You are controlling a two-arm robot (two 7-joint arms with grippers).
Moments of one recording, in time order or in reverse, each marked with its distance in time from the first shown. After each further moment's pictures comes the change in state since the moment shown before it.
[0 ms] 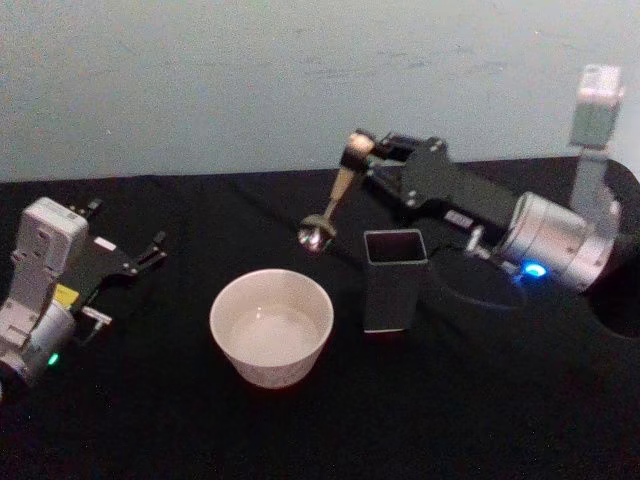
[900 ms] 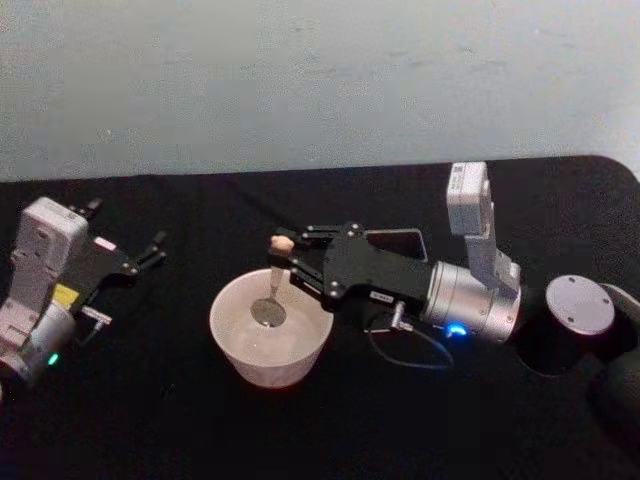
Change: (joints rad) left arm 0.000 0.000 0.000 0.000 0.000 0.000 0.000; right arm 0.048 -0.120 -0.149 0.218 -0.148 -0.120 0.068
